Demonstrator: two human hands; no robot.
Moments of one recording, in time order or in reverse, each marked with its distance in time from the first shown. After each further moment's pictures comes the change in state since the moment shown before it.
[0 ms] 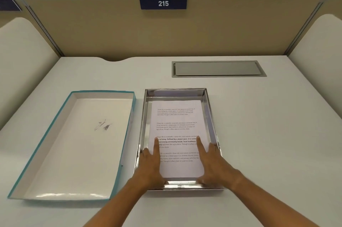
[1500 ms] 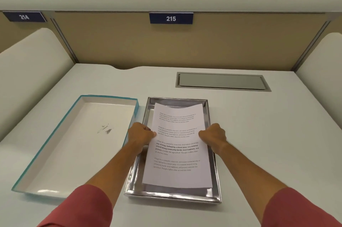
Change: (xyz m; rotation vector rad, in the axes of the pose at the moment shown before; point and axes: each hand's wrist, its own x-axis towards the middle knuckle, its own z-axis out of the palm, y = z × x) left_hand 0.056 0.025 -0.085 -0.799 0.402 -0.361; right_hand 0.062 0.006 -0.090 0.758 0.368 0.364
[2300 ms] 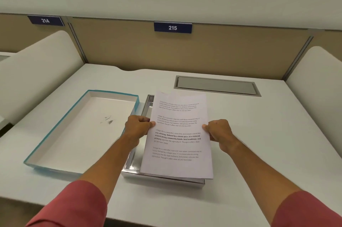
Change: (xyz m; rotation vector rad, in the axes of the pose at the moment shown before) left_hand -0.052 -0.003 -0.014 -0.346 -0.022 0.122; right_hand -0.030 0.032 -0.057 0.361 -0.065 -0.093
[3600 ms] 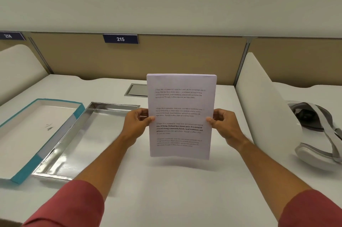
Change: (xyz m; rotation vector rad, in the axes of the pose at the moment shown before) left_hand -0.103 0.073 0.287 -0.020 -0.114 0.377; right_hand 0.084 0.039 -0.328 0.048 -0.126 -0.466
